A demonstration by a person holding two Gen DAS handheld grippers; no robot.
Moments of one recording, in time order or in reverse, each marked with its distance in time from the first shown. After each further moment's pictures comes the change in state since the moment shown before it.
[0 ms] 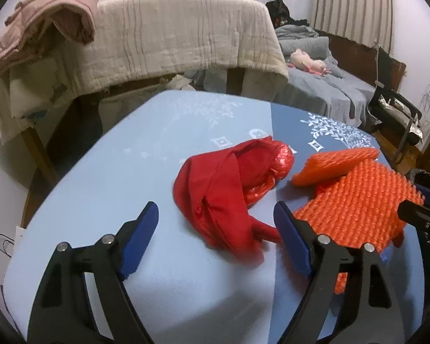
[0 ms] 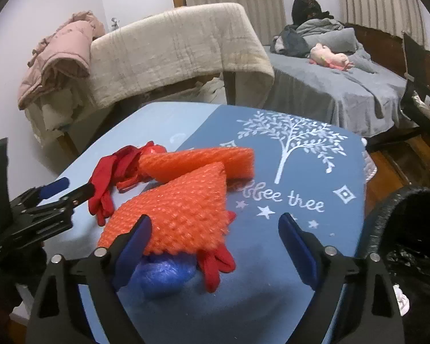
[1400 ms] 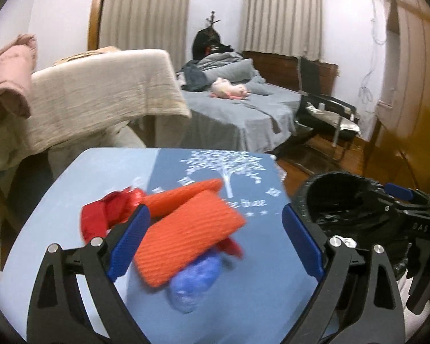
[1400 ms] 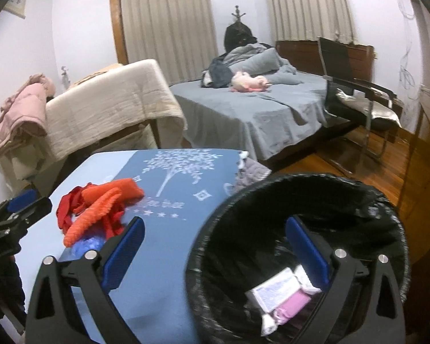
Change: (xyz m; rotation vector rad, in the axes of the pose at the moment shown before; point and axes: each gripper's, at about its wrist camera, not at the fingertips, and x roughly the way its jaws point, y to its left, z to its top) left arm -0.110 -0.136 0.000 0.164 -0.170 -0.246; right arm -0.146 -0.107 -0.040 0.171 -0.198 -0.225
